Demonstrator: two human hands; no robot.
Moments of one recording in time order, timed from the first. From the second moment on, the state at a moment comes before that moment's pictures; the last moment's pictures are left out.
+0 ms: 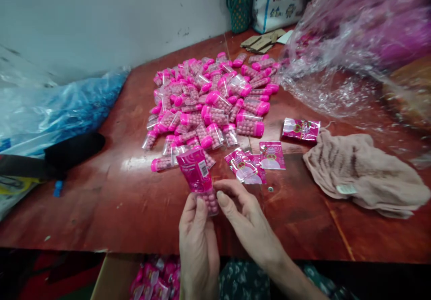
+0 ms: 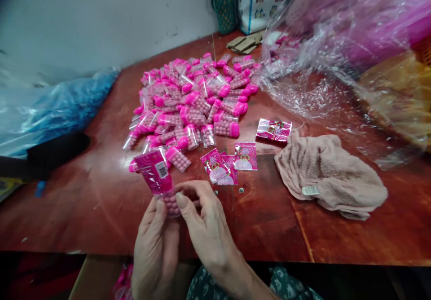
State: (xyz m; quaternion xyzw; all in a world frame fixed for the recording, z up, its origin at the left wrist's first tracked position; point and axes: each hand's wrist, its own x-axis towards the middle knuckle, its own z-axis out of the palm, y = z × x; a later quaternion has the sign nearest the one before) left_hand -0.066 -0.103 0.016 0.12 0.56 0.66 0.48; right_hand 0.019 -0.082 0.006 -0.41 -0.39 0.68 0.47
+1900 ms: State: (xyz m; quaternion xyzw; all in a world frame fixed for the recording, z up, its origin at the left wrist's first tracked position) left_hand -0.081 -0.113 0.014 0.21 0.43 0.64 0.61; right_hand 0.003 -0.114 0.021 -0.44 -0.55 0.59 0.40
